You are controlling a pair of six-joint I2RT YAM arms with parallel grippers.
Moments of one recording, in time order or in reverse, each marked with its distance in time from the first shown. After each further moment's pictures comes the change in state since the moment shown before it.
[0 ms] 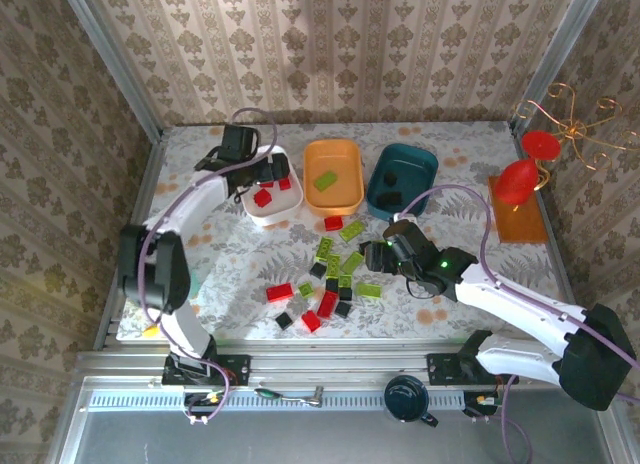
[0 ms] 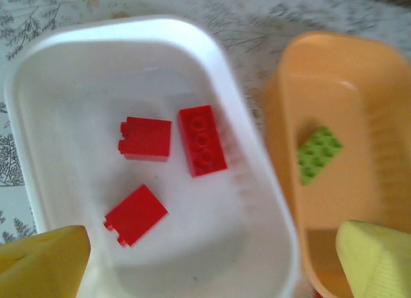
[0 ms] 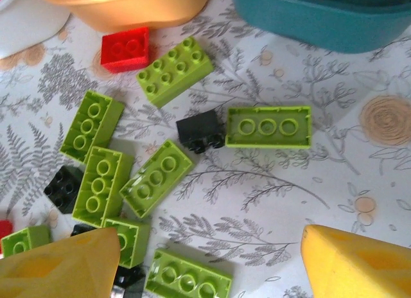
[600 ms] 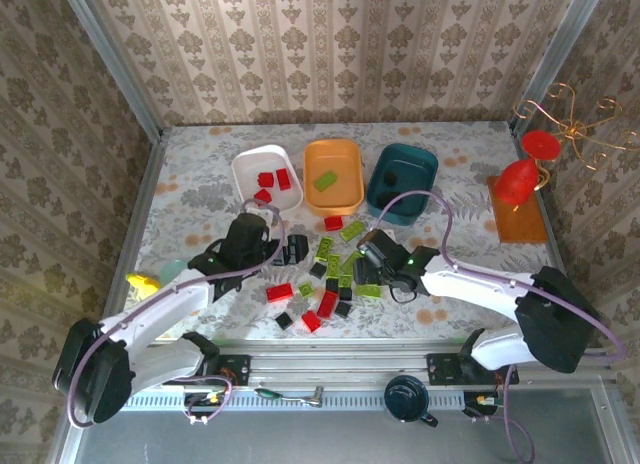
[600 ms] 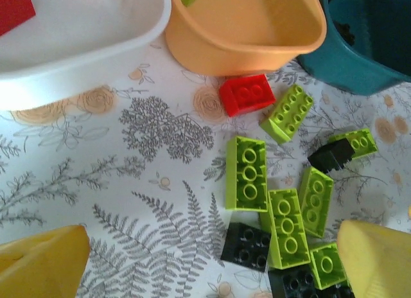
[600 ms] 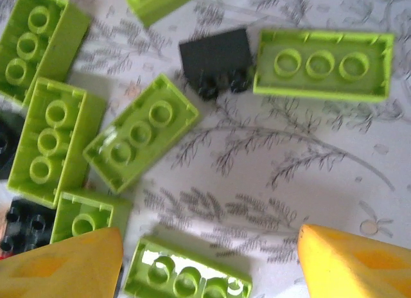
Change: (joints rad) left arm -0.331 -0.610 -0.744 0.227 -0.027 -0.148; right arm 0.074 0.265 0.032 0.046 0.020 0.017
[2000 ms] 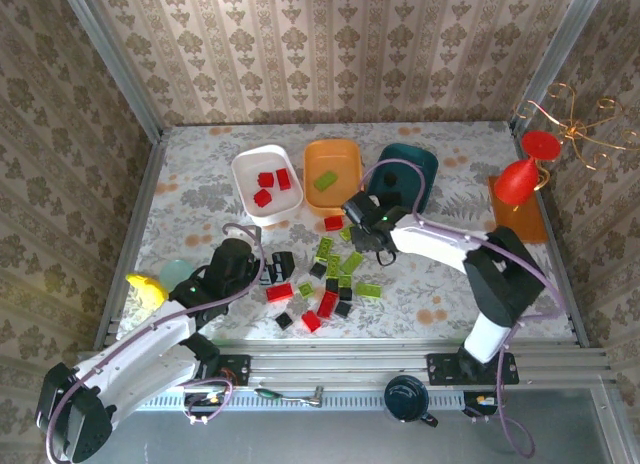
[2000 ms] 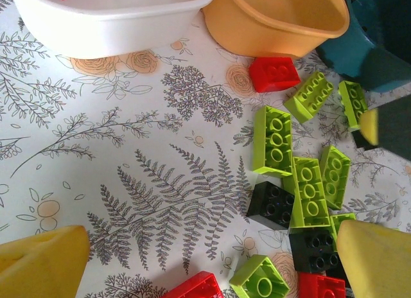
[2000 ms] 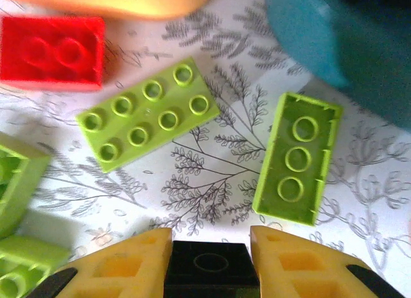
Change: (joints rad) left arm -0.024 -0.268 -0.160 -0.076 -0.084 -0.074; right arm -0.129 0.294 0.336 -0.097 0.034 -0.201
